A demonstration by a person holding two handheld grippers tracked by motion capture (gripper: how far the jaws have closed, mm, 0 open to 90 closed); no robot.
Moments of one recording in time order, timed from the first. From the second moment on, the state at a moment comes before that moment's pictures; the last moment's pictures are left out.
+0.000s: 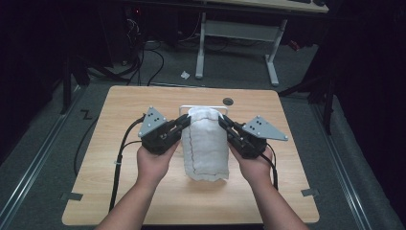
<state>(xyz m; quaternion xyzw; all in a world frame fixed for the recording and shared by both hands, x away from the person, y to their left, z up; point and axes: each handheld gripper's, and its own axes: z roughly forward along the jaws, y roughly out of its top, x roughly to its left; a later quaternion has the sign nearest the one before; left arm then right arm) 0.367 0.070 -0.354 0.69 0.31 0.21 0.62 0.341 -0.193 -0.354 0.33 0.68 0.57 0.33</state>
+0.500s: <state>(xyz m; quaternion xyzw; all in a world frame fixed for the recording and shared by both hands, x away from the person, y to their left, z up) 0.392 0.072 -0.325 0.68 0.31 0.22 0.63 0.357 -0.194 -0.324 0.33 0.67 0.57 0.34</state>
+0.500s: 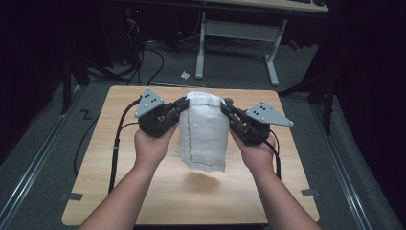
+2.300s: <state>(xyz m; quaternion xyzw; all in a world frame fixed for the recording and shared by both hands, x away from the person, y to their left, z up) 0.556 0.056 -0.338 0.71 0.39 0.21 0.55 0.525 -0.191 -0.333 0.42 0.69 0.50 0.31</state>
